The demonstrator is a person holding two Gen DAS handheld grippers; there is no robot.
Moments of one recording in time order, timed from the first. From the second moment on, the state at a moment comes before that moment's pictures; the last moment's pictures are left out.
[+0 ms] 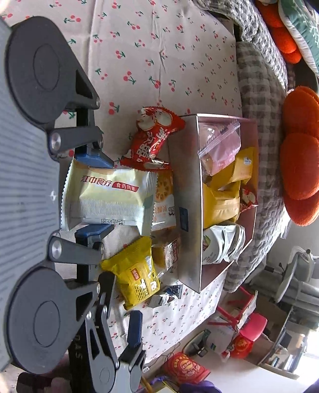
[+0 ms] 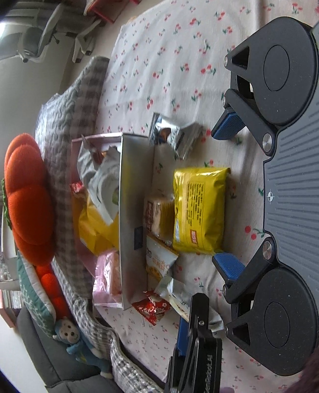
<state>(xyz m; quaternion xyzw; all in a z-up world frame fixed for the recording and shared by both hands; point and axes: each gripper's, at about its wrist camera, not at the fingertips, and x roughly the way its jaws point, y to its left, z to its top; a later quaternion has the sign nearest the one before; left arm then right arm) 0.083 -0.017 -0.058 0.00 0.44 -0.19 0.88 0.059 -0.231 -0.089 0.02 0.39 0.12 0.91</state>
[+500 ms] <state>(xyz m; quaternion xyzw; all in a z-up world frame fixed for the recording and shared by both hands) 0.082 -0.009 -0.058 -0.01 0.45 -0.18 0.88 0.062 -0.204 -0.094 -0.01 0.37 0.14 0.92</state>
